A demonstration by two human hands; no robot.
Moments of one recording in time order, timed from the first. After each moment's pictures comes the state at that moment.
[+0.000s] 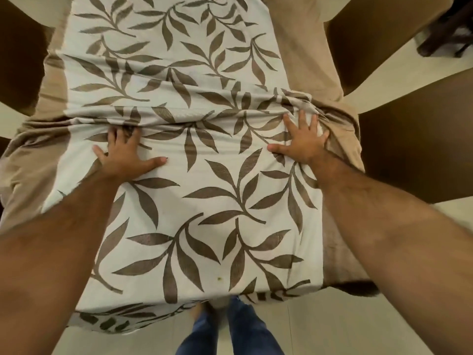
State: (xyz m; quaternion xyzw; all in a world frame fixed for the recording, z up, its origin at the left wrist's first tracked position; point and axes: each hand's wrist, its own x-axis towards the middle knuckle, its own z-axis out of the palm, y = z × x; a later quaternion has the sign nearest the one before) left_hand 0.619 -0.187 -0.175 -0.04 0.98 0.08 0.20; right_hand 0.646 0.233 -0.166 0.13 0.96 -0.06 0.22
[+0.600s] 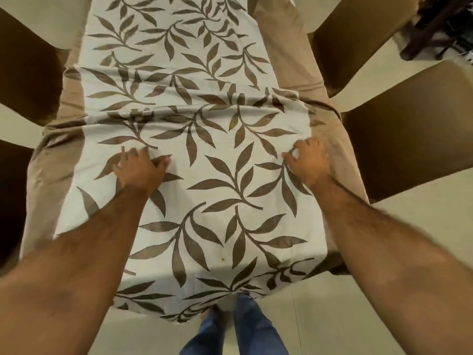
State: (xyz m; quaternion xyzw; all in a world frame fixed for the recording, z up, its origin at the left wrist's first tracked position) left_hand 0.685 -0.166 -0.165 -0.08 0.99 0.06 0.12; right_hand 0.753 0.221 -0.156 0.19 0.98 -0.11 0.05
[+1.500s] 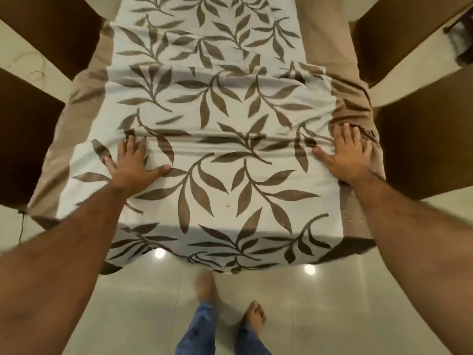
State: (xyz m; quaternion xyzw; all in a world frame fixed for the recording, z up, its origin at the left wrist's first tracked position) left_hand 0.790 -0.214 -0.187 -0.07 0.98 0.05 0.16; right_hand 0.795 0.290 -0.187 0.12 0.98 -0.04 0.14
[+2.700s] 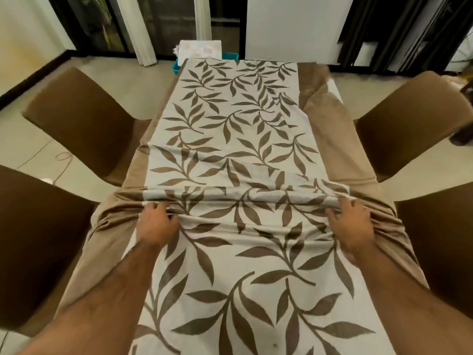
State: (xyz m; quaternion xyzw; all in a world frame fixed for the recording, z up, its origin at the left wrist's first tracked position) left_hand 0.617 -0.230 -0.148 -0.16 0.97 0.20 0.07; right_hand 0.645 0.215 -0.137 0.23 0.96 -0.12 0.04
